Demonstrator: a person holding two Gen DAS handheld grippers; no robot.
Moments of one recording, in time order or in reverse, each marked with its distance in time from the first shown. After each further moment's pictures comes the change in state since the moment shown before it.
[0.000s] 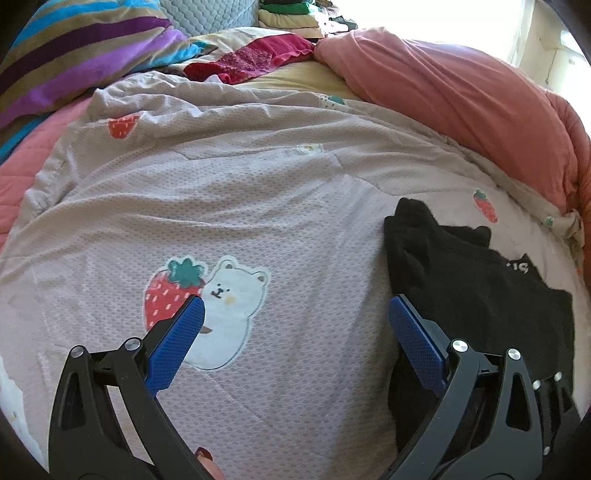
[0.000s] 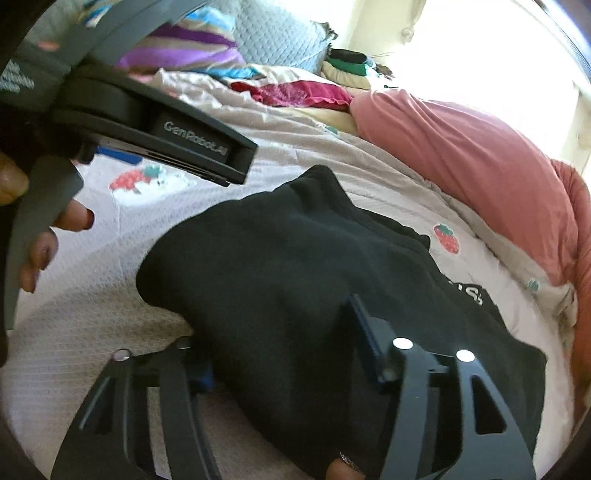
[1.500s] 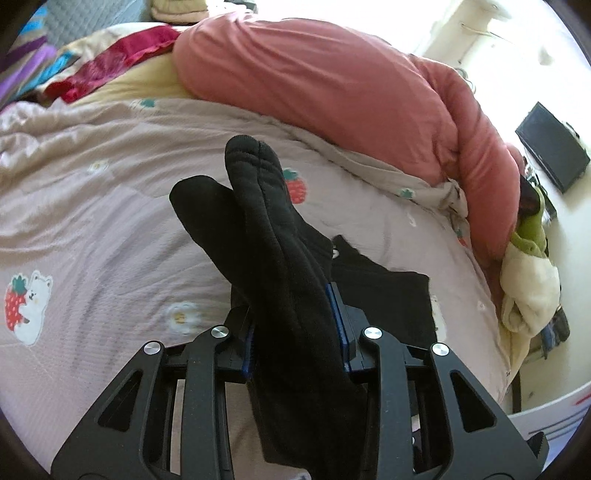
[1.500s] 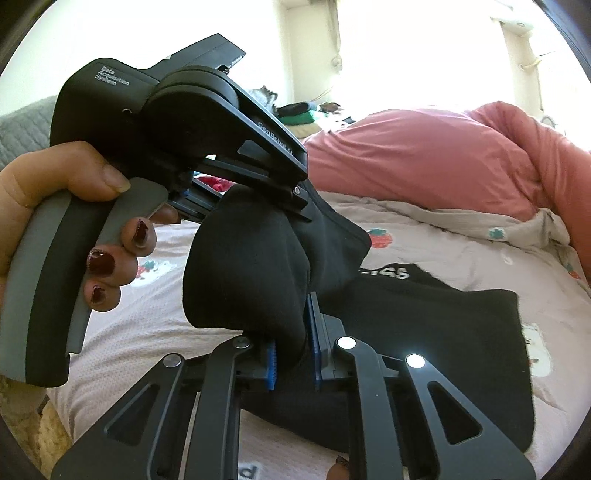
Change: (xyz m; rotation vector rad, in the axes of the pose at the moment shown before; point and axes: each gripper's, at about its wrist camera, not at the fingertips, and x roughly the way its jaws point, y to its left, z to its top) left arm -0.048 -0.188 0.015 0.123 0.095 -0.393; right arm -0.114 -0.109 -0.065 0.326 -0.267 0.081
